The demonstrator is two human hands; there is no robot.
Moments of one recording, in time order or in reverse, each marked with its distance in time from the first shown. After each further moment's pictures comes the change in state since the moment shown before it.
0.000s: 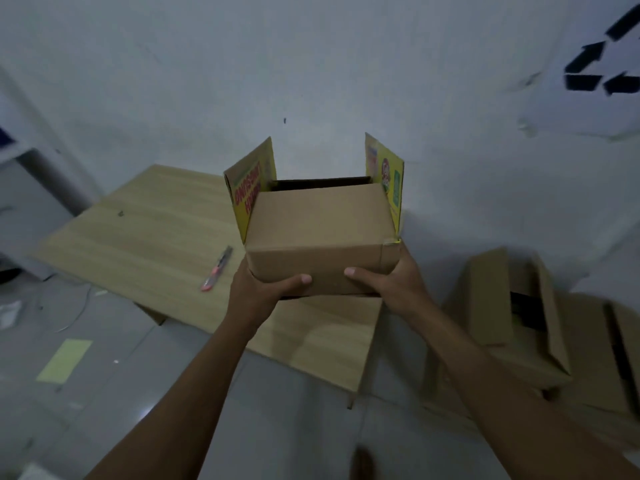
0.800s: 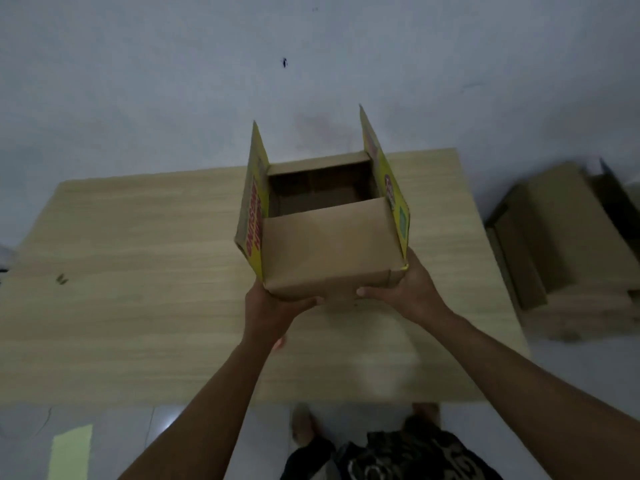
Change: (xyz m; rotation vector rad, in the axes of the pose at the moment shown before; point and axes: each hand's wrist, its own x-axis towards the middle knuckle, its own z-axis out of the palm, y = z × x) left_hand 0.258 -0.147 -0.159 0.374 -0.293 -0.120; right_hand 0.122 0.098 0.250 -0.199 0.252 0.298
